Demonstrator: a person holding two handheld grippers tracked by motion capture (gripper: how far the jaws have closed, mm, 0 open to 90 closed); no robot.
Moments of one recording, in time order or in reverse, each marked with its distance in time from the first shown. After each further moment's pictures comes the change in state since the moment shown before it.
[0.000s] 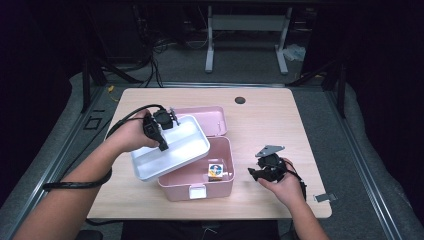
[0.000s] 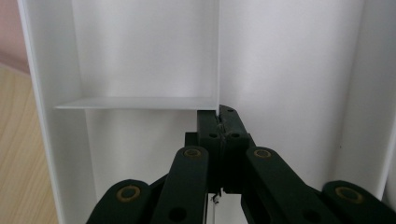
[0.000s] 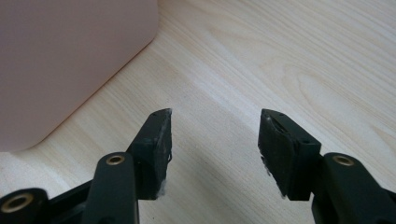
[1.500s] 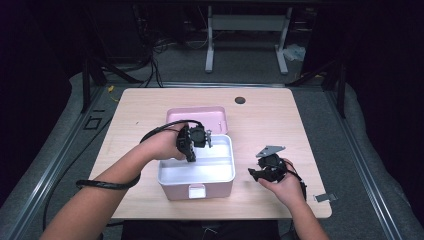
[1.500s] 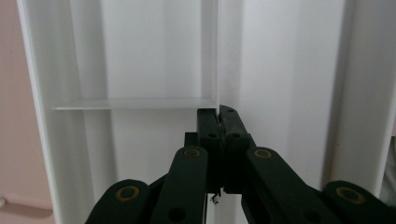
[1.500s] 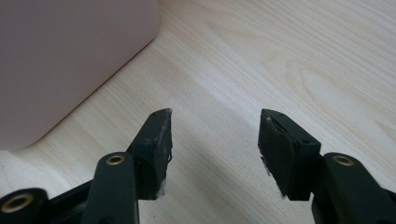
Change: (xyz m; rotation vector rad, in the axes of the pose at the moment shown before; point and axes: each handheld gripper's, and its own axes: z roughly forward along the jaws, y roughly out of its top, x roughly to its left) left arm -0.050 0.060 0.038 0.046 -0.007 0.386; right arm -0.001 -0.002 0.001 0.007 0.006 0.011
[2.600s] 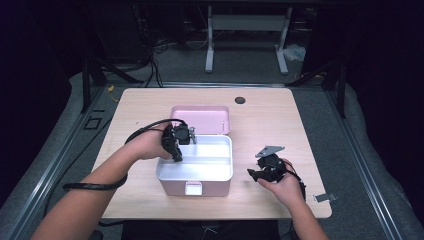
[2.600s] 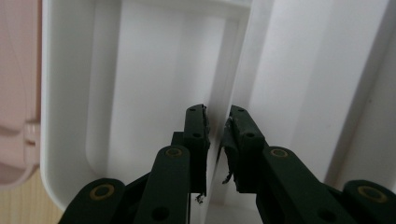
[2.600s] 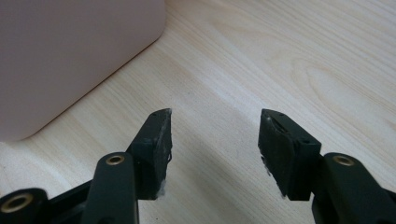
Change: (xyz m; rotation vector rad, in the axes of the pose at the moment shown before) left arm 0.013 -0.052 0.005 0.002 0.016 -0.135; right arm 0.000 -0.001 0.003 0.004 0.018 0.009
